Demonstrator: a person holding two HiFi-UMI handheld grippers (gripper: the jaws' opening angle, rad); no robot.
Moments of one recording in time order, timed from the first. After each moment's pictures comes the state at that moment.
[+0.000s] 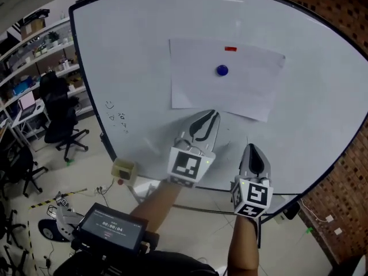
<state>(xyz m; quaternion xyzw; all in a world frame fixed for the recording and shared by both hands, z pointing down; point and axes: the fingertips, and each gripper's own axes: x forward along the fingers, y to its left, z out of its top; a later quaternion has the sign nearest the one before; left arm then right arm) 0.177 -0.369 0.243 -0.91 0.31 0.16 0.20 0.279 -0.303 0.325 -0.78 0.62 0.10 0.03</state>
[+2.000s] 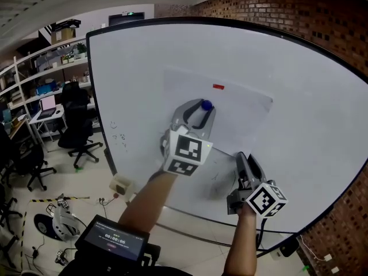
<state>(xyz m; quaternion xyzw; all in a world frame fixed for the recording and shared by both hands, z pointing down) 0.196 -0.425 0.148 -0.84 0.45 0.06 0.30 0.312 -0.356 0.270 -0.52 0.80 -0.09 0.27</state>
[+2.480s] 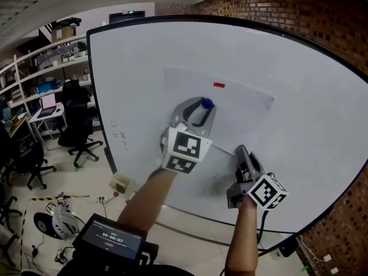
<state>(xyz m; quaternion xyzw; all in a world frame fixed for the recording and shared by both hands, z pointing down) 0.196 -0.428 0.148 -0.85 0.44 0.06 0.28 0.311 -0.374 0.262 -0.50 0.81 -0.10 0.28</state>
